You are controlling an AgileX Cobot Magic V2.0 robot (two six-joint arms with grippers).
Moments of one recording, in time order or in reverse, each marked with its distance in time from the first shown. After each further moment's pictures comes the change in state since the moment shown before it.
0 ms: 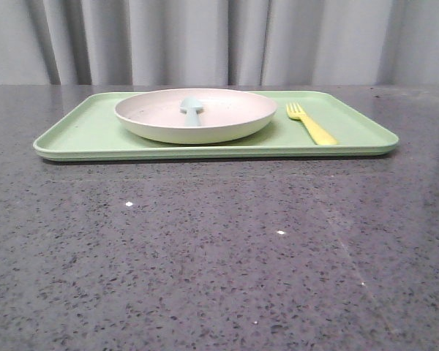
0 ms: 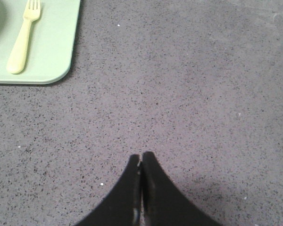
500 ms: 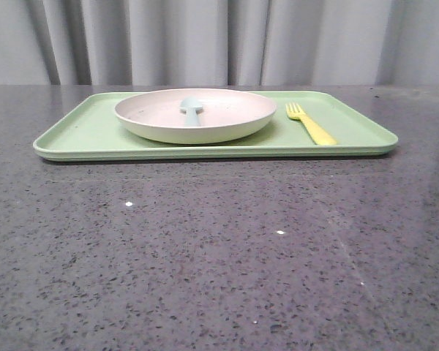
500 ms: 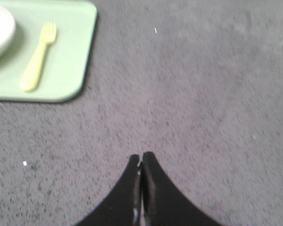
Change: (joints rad) left arm 0.000 0.000 0.000 0.000 -0.002 0.000; right arm 0.000 -0.163 0.223 0.000 -0.264 0.000
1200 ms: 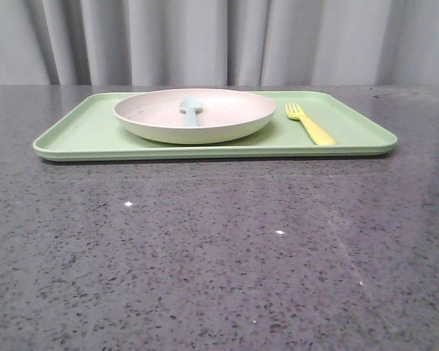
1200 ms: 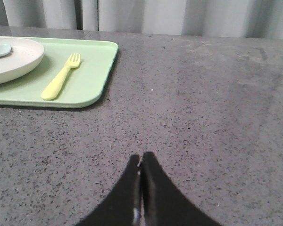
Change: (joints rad) left arm 0.000 0.000 0.000 0.000 0.000 0.000; right arm 0.000 -0.367 0.369 0.024 -0.242 0.000
